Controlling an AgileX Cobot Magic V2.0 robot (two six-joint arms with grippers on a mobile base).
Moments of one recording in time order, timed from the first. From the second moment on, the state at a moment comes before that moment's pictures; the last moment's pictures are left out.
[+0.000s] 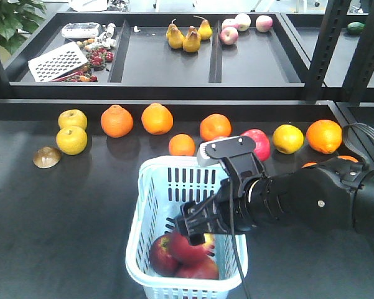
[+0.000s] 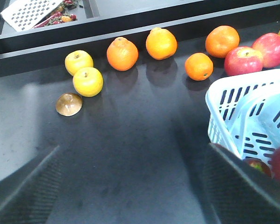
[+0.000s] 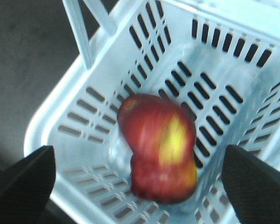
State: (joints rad) left arm -0.28 0.81 -0.91 0.13 0.76 -0.10; right arm 0.63 1.49 -0.91 0.27 0.43 -0.05
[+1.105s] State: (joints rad) left arm -0.28 0.81 -0.91 0.13 0.76 -0.10; right arm 0.01 0.84 -0.91 0.09 1.01 -0.10
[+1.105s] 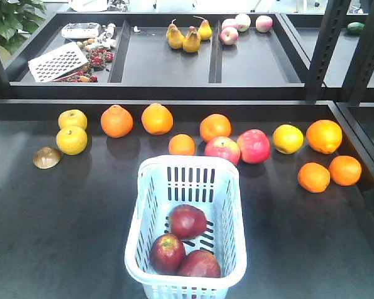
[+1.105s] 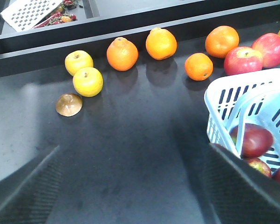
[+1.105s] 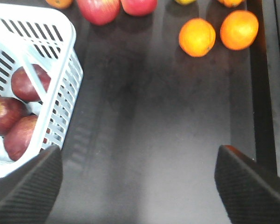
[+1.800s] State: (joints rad) left arm -0.28 0.81 -0.91 0.12 0.76 -0.10; right arm 0.01 0.81 -0.91 0.09 1.03 -0.10
